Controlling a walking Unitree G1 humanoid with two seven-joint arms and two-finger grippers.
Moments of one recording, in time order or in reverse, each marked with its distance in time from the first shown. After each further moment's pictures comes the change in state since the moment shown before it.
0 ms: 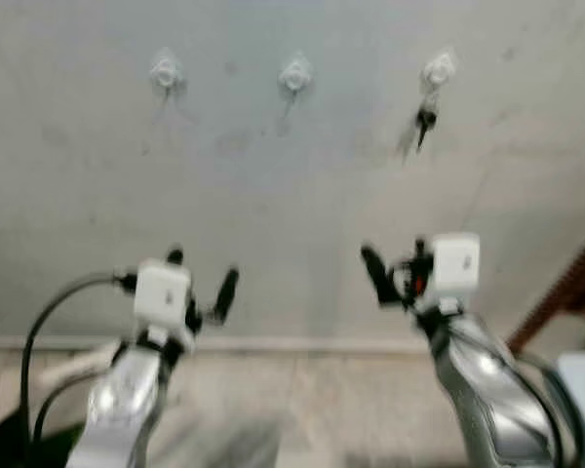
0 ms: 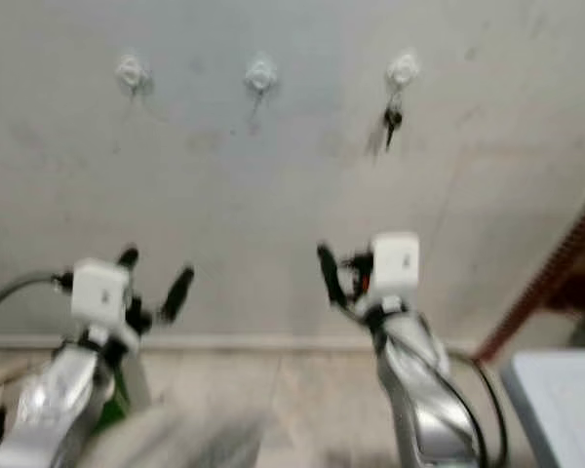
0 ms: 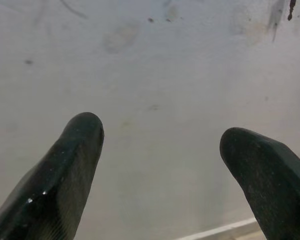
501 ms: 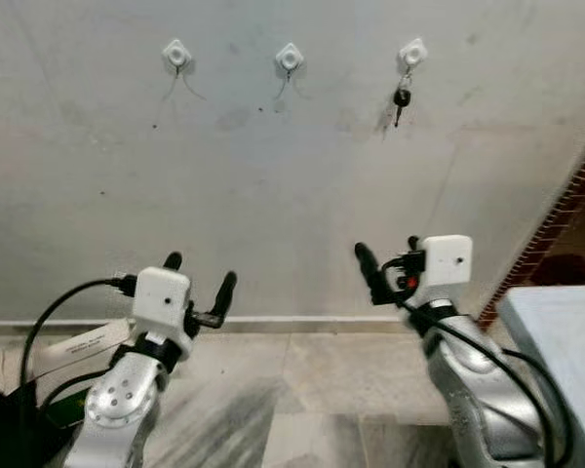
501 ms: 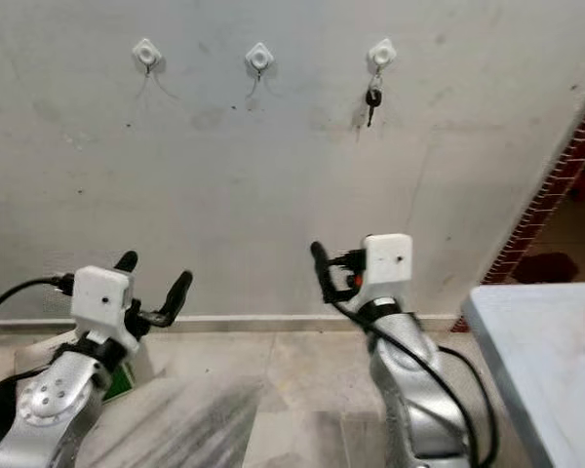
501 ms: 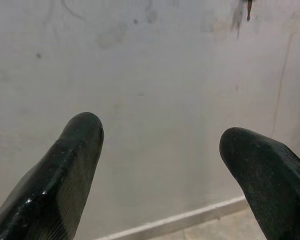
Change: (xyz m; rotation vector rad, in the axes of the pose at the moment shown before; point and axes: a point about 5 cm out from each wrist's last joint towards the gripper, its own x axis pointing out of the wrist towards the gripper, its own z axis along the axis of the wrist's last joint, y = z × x) left arm 0.002 0.000 -0.002 -0.006 0.005 -0.002; right arm 0.002 0.000 -0.001 -0.002 0.002 0.002
